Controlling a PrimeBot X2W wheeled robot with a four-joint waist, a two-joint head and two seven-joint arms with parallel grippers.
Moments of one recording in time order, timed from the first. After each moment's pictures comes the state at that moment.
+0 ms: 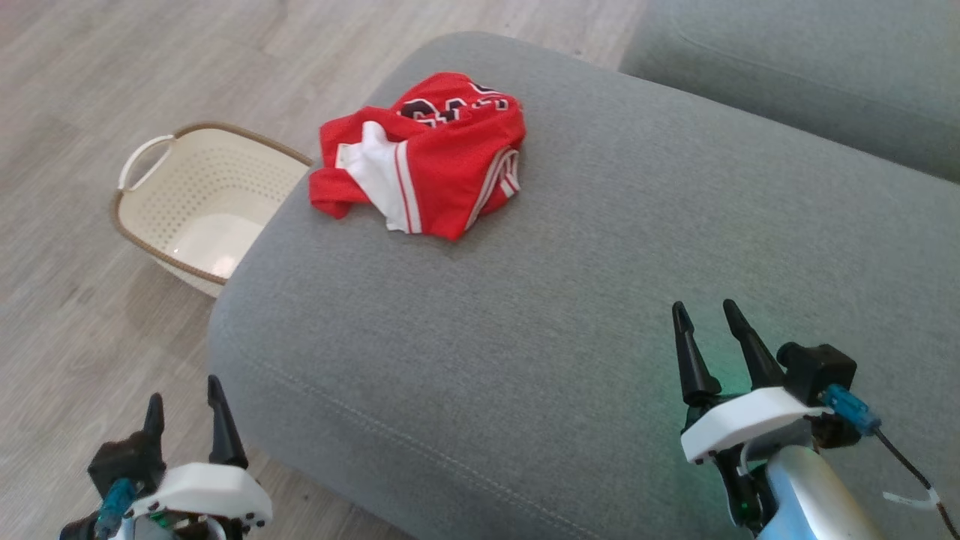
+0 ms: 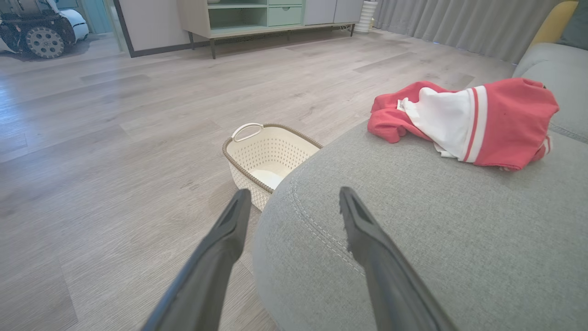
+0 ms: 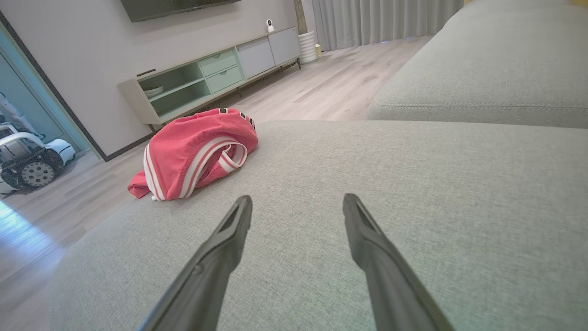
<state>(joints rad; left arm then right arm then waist) 0.04 0.04 0.01 0.33 -0.19 0.14 -0.26 -0.20 -0.05 0.15 0.56 0.28 0.13 -0.25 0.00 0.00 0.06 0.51</state>
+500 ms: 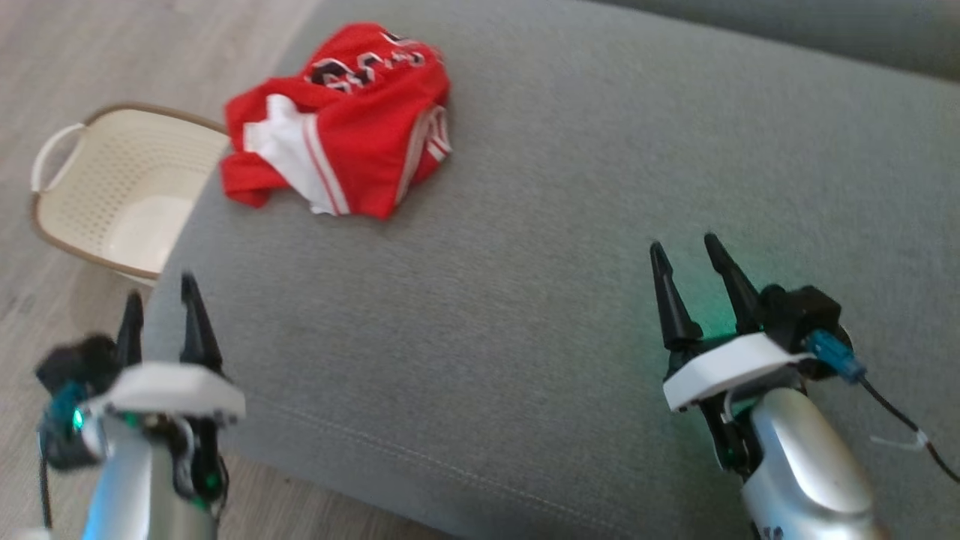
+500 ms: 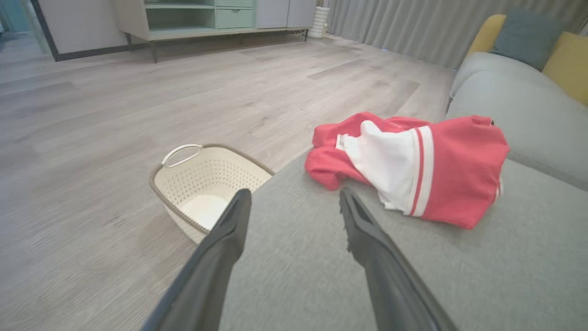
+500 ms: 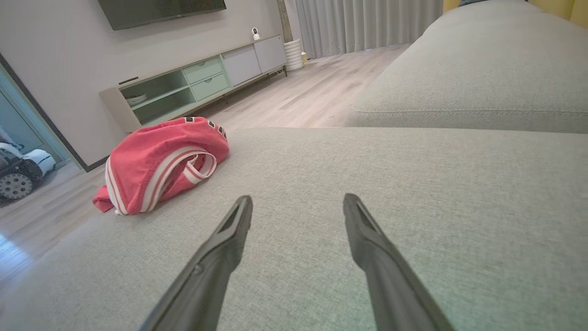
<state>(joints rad) -0.19 0.04 0.12 0.46 -0.24 0.00 -0.26 -0.30 -0.05 0.20 0.53 0.23 0.13 -0.25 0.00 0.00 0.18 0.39</state>
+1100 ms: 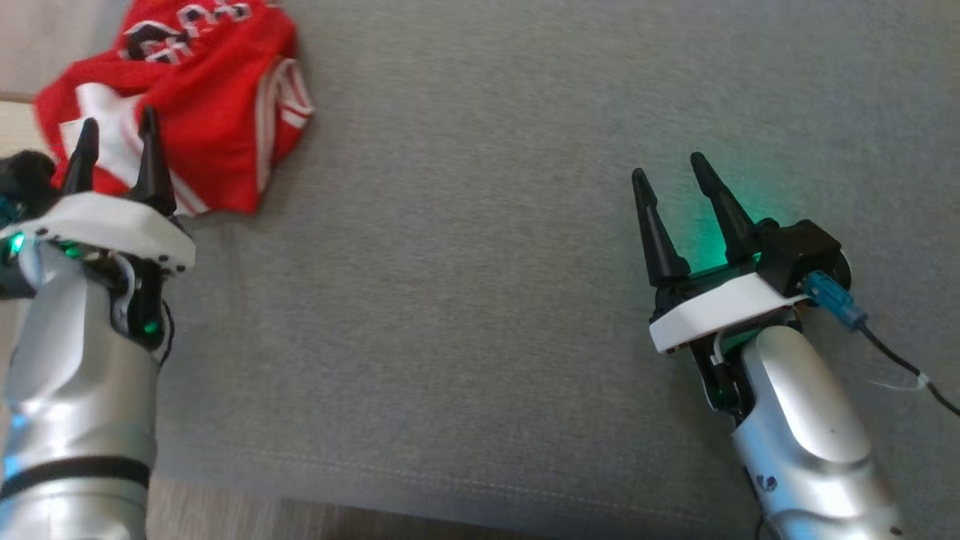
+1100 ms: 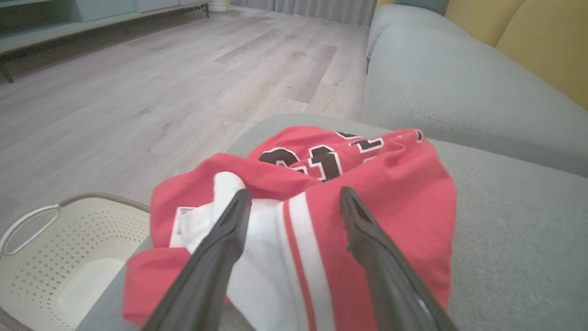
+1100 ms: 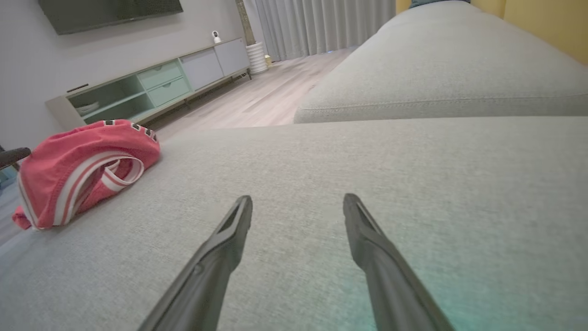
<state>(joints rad) -0.66 0.18 0.04 0.80 -0.27 -0.12 -0.26 -0.42 -0.06 0.25 0.46 0.19 0.13 -0.25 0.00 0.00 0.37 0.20</state>
